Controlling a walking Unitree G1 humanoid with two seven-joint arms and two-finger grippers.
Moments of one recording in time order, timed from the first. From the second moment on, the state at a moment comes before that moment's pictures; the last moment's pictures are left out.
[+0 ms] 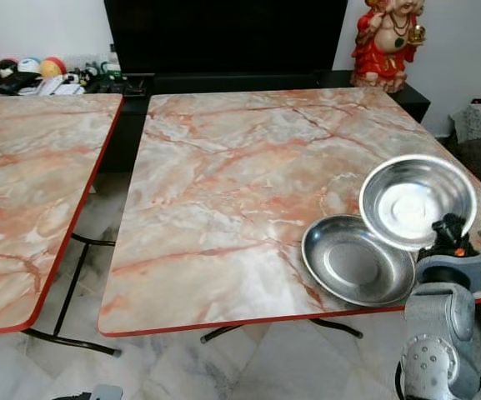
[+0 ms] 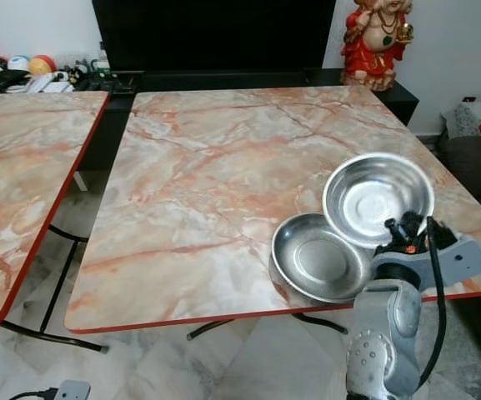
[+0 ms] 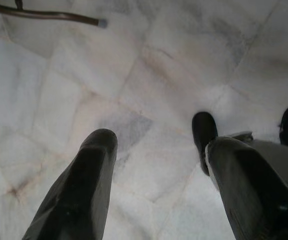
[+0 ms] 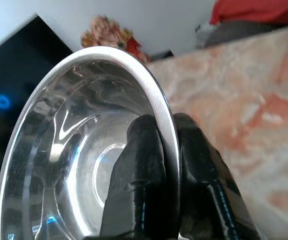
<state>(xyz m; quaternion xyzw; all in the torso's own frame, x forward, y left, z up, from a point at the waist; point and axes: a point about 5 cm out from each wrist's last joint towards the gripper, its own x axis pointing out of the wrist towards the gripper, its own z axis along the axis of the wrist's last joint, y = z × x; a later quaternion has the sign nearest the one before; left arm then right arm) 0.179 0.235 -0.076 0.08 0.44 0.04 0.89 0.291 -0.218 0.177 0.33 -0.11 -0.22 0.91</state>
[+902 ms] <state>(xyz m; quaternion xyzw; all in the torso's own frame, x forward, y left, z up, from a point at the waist) 0.179 0.234 -0.076 0.08 0.44 0.04 0.89 0.291 -0.192 0.151 0.38 0.07 -0.22 0.90</state>
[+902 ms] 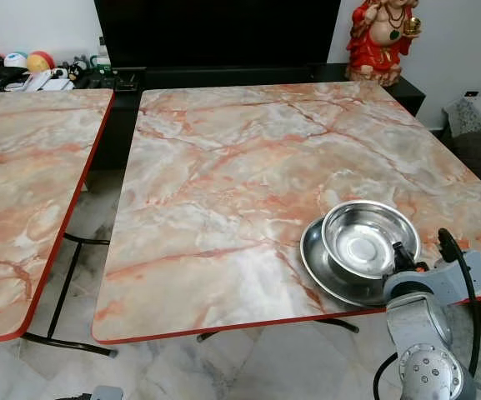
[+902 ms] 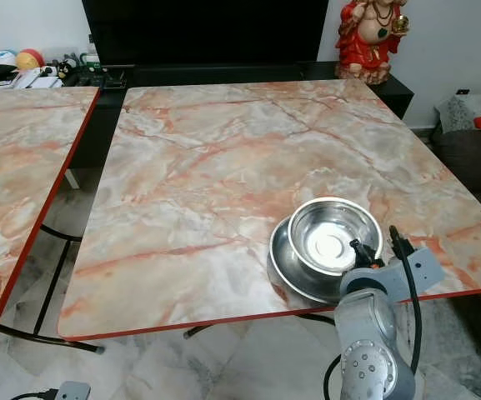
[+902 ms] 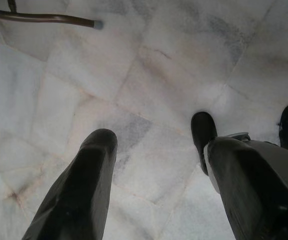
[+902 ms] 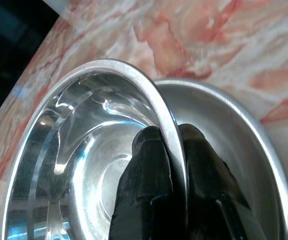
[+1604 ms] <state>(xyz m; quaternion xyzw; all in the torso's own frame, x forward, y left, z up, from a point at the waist) 0.180 0.235 -0.075 0.09 0.44 0.04 0.89 0.292 -0.188 0.134 0.38 0.11 -0.22 0.89</state>
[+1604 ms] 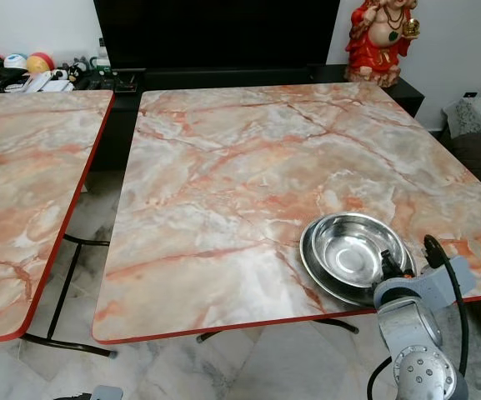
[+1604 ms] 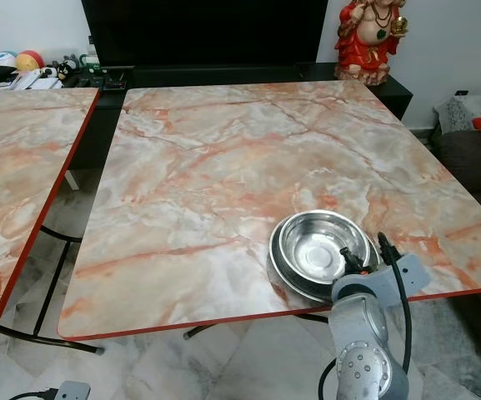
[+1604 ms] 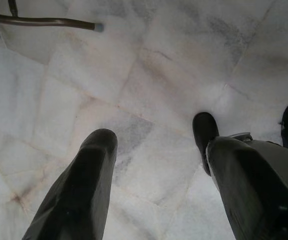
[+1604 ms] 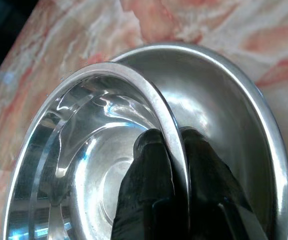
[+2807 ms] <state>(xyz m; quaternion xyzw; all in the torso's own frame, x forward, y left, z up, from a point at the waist) 0.181 0.234 -0.075 0.10 0.44 0.03 0.89 0.298 -0.201 0.135 0.39 0.08 -0.26 0.88</state>
